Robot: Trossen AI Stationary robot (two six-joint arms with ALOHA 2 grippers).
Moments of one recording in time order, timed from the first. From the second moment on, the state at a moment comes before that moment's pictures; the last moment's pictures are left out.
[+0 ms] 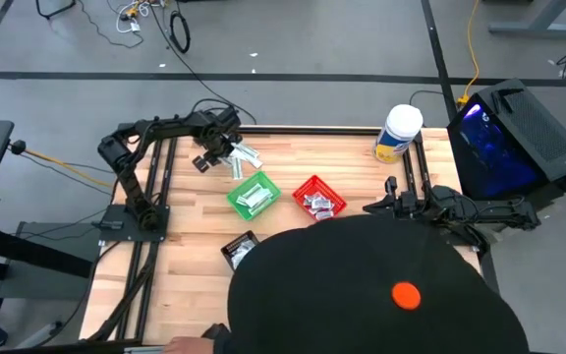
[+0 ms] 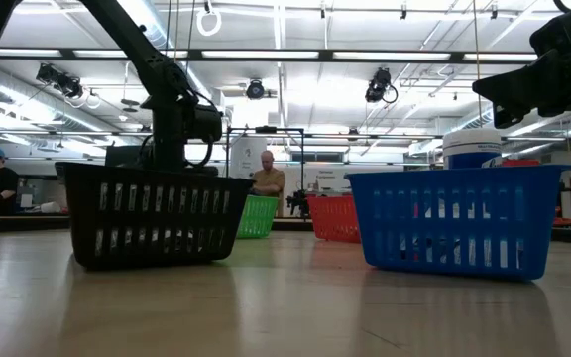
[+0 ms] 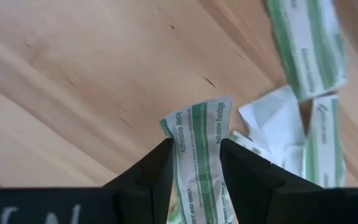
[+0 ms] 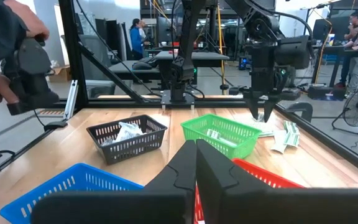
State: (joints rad) left arm 0.79 1.77 1.09 -0.72 -0.05 -1.53; right arm 0.03 0.01 0.02 0.01 0.01 -0.01
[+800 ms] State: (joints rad) left arm 0.58 1.64 1.09 -0.61 0.00 -1.19; right arm 0.03 0.01 0.02 0.01 0.01 -0.01
